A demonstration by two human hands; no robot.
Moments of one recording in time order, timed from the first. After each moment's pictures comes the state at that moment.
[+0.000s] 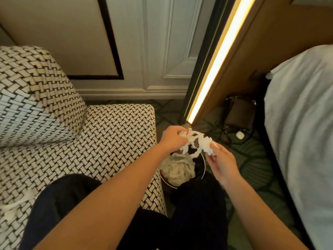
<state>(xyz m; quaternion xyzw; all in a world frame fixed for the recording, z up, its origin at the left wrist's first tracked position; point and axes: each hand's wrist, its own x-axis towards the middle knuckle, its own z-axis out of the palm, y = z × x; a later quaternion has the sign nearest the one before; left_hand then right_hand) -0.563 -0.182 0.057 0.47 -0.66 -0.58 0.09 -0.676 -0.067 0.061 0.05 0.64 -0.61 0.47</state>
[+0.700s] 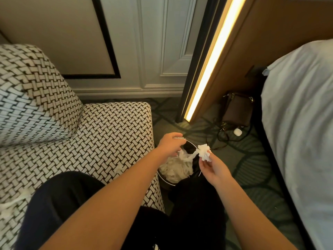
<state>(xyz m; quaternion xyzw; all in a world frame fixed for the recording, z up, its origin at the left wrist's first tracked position) -0.563 -0.164 0.038 0.51 -0.52 -0.69 0.05 -0.676 -0.057 0.031 0.26 0.53 -0.64 0.49</state>
